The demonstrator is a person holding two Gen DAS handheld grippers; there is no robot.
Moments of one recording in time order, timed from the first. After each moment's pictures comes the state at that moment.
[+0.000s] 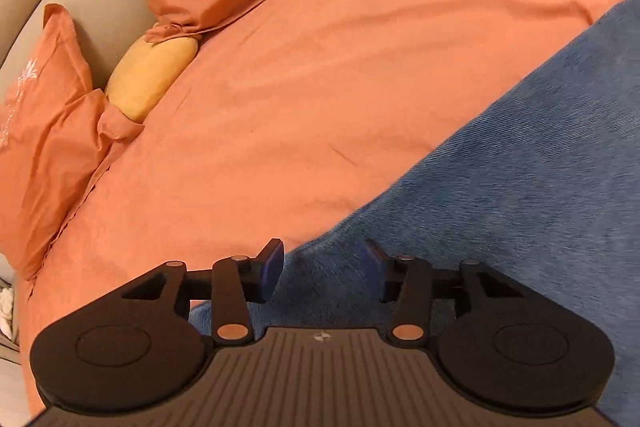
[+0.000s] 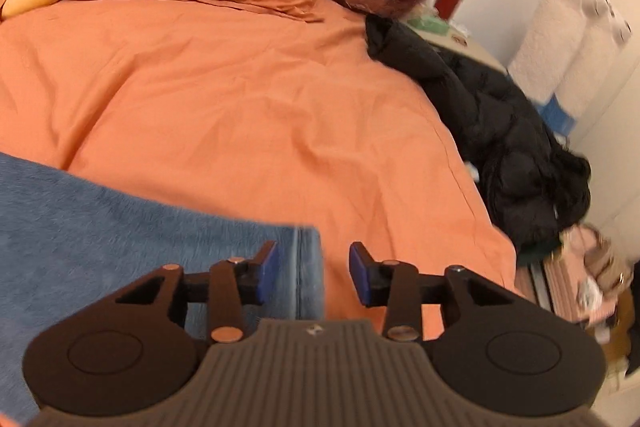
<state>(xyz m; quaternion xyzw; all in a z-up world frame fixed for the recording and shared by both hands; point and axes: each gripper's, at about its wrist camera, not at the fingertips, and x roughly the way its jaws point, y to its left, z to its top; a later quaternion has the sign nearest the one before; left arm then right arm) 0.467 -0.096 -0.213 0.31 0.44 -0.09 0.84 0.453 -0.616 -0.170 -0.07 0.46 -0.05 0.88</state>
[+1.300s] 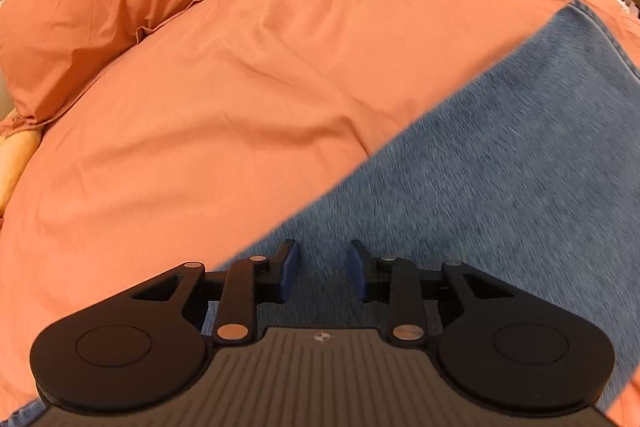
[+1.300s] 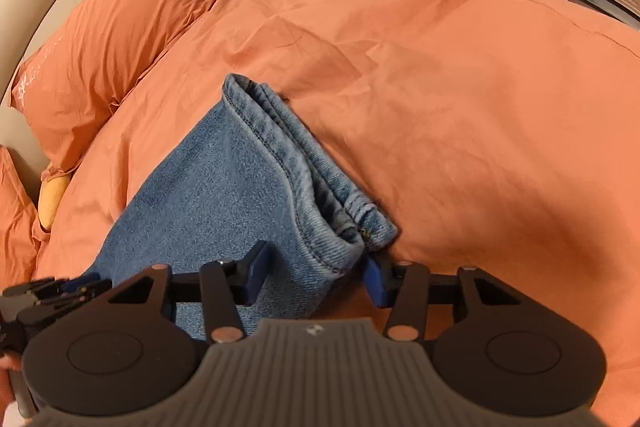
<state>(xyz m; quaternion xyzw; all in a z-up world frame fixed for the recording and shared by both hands) 0.481 -0.318 -0.269 0.28 0.43 -0.21 0.83 0.353 -0.675 -0.244 0.34 0.45 -0.08 0.82</state>
